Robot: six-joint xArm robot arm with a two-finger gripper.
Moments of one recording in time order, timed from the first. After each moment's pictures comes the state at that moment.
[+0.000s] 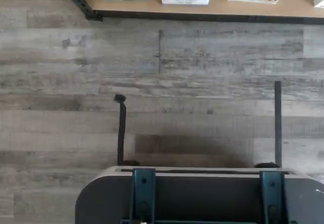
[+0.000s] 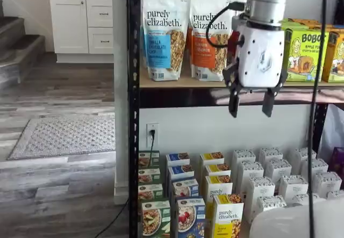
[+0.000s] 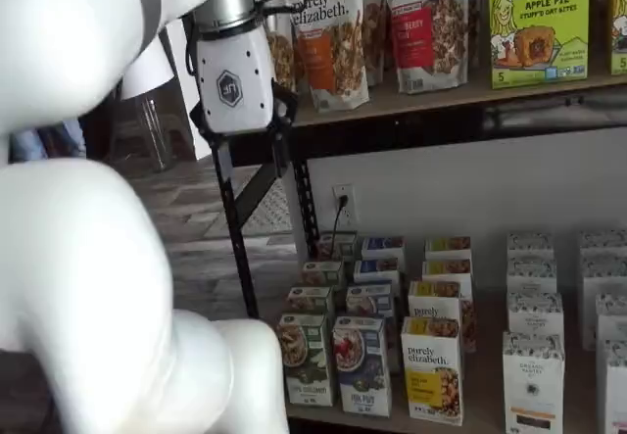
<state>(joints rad) 0.10 -0.84 -0.89 0.05 1.75 0.11</state>
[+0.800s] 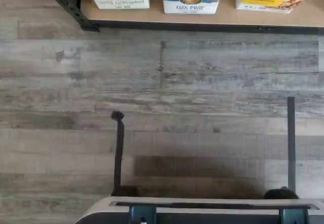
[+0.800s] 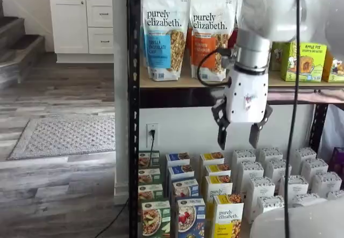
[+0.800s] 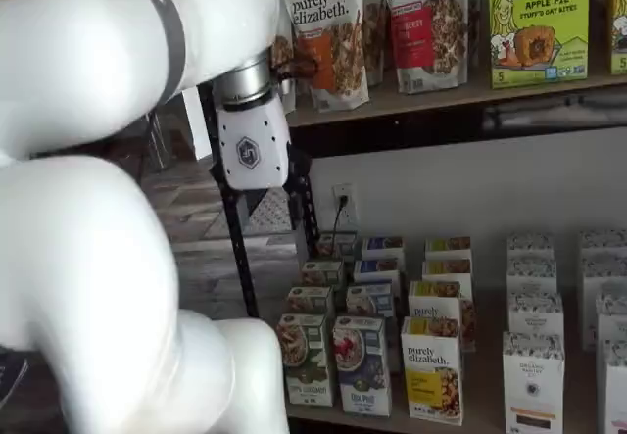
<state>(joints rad) 0.12 -0.84 -0.65 0.04 1.47 0.13</state>
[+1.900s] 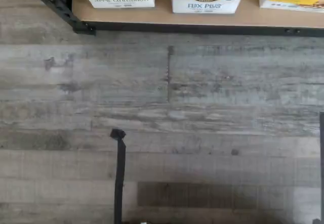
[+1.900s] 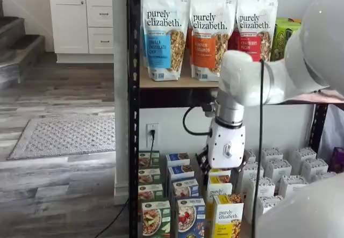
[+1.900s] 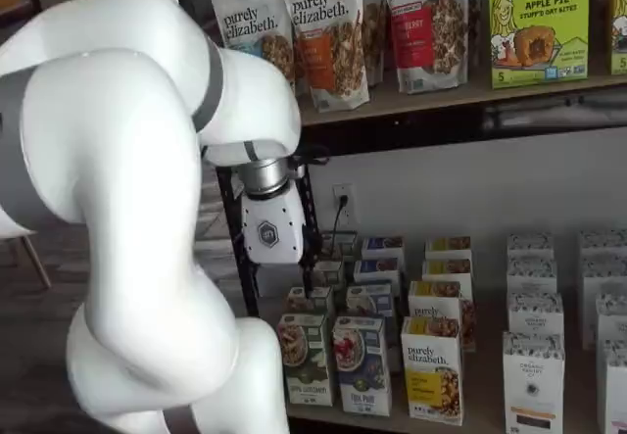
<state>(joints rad) 0.16 -0.59 -0.43 0.05 1.01 0.15</state>
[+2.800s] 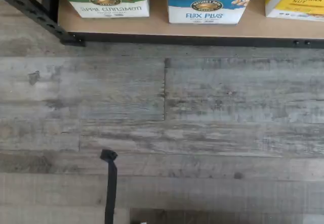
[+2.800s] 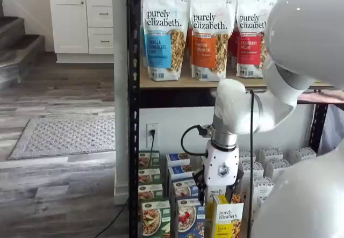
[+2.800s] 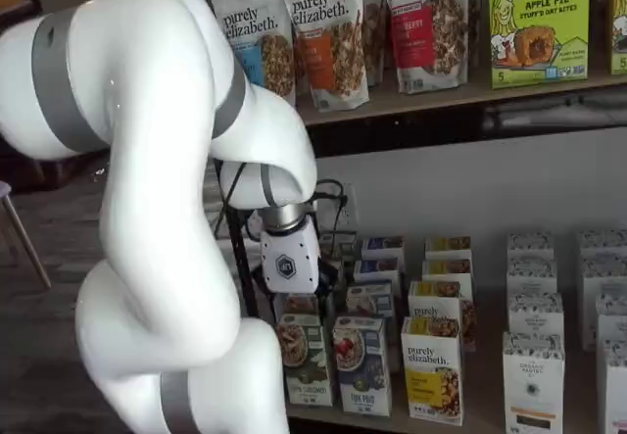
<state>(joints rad) 0.14 -0.35 -0.40 0.05 0.72 0.11</state>
